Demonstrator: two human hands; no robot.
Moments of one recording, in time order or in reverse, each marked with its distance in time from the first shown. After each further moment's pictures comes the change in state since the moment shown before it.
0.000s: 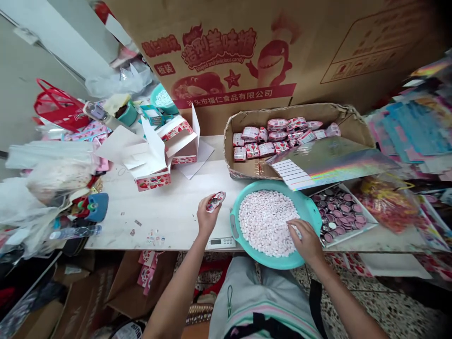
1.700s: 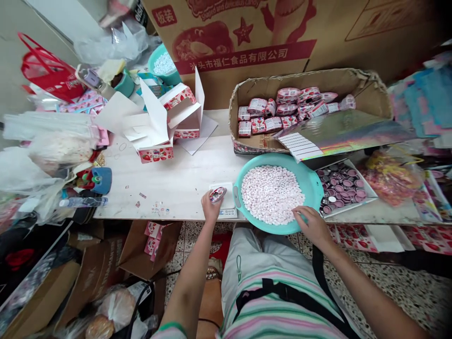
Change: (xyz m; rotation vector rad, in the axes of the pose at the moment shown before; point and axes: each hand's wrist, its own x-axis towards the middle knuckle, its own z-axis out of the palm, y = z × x) left_hand -0.095 -0.069 0.011 0.184 0.033 -0.211; right_hand -0.049 0.006 -0.018 -0.002 -0.183 0.014
